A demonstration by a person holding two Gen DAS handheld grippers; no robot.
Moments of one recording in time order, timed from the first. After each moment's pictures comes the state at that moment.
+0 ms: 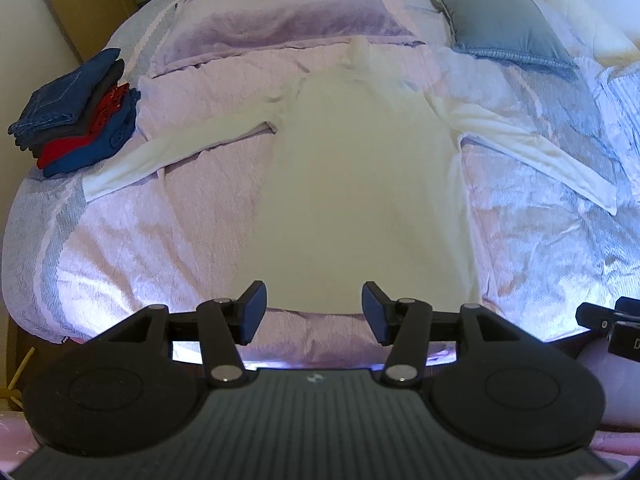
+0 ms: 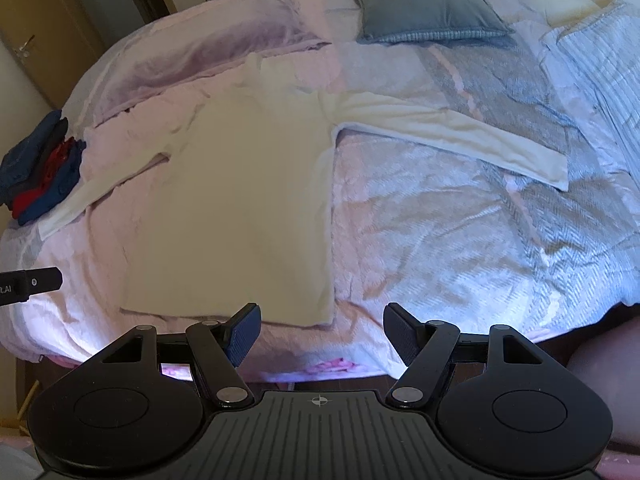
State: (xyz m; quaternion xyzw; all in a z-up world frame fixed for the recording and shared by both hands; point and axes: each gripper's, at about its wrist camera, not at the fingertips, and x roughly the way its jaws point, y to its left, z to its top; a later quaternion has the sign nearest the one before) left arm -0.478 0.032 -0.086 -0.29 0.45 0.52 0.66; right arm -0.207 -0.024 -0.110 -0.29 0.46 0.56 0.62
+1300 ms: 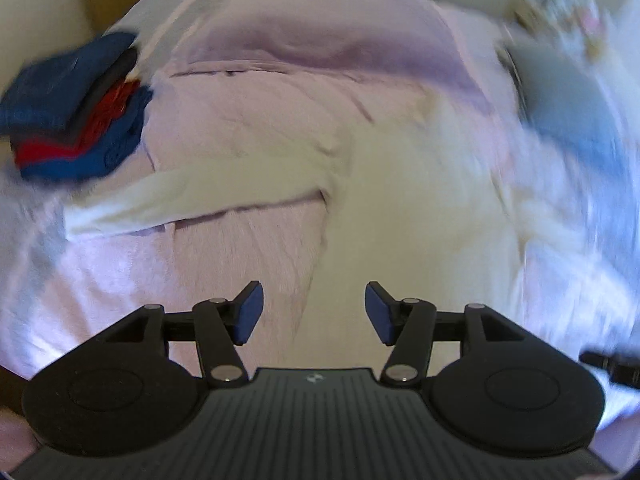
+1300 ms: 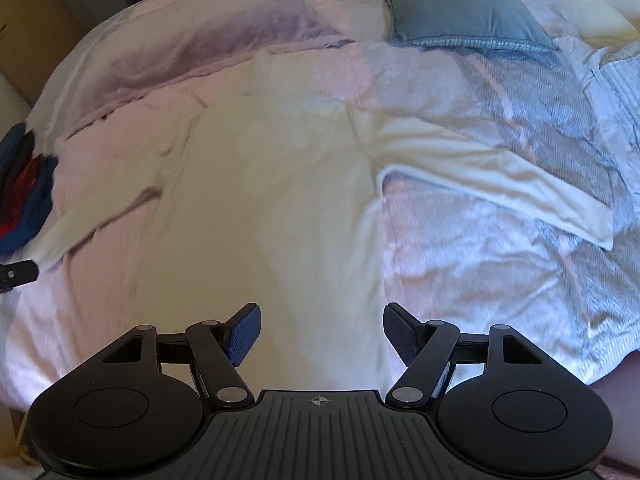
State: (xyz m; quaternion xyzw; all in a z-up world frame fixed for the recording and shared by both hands) left arm -0.590 0.251 -0.140 -0.40 0.34 0.56 0.64; right arm -0.268 0.164 -0.144 -0.32 0.47 0.52 0.63
